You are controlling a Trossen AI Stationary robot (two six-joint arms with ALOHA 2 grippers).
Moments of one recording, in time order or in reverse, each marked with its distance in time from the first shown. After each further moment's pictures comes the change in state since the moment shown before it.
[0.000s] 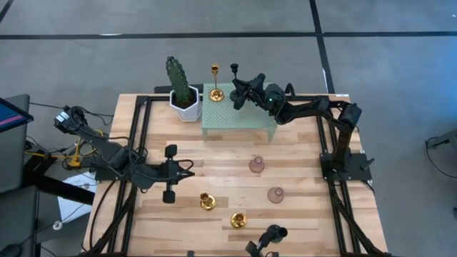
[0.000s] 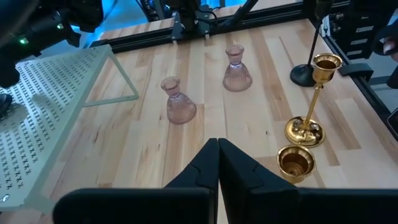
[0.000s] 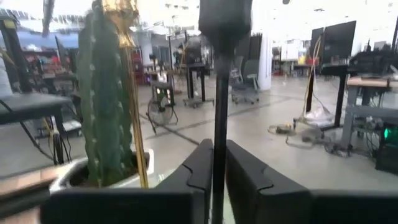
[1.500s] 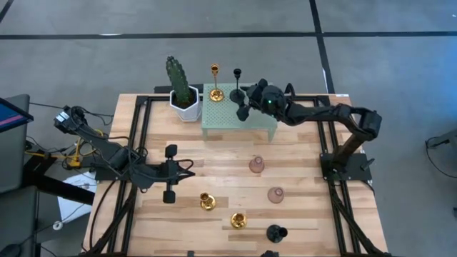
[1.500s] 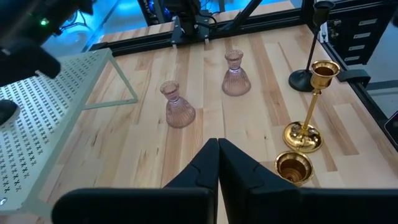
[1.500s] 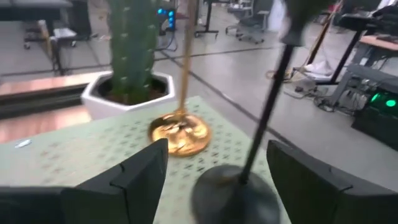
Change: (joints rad) left arm 0.000 0.000 0.001 0.019 0.000 0.001; right arm 0.114 -0.248 -0.002 -0.573 0.079 -0.128
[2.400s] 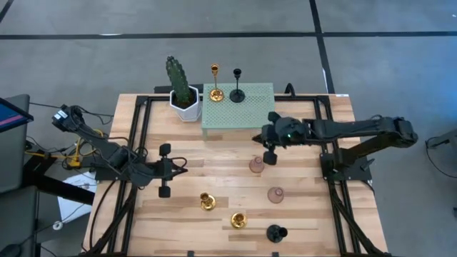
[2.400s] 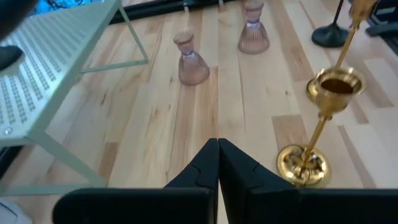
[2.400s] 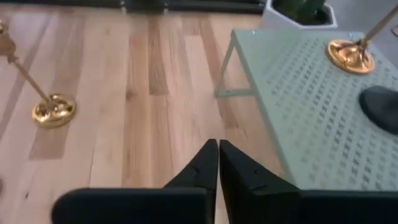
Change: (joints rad) left arm 0.000 -0.165 -0.266 0.018 -0.023 -0.053; right arm 0.436 -0.414 0.000 -0.821 0.039 0.052
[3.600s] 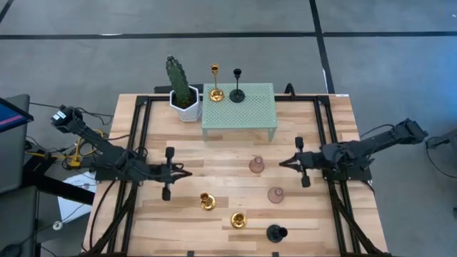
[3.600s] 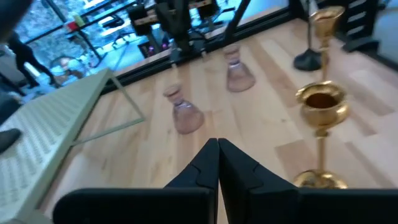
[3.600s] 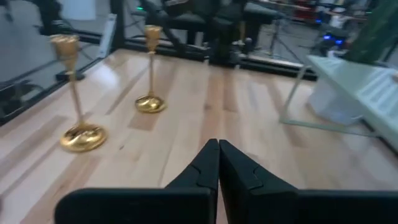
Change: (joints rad) left arm 0.043 -0.034 -0.206 0.478 0.064 0.395; right arm 0.289 -0.729 -0.821 0.497 -0.006 -0.070
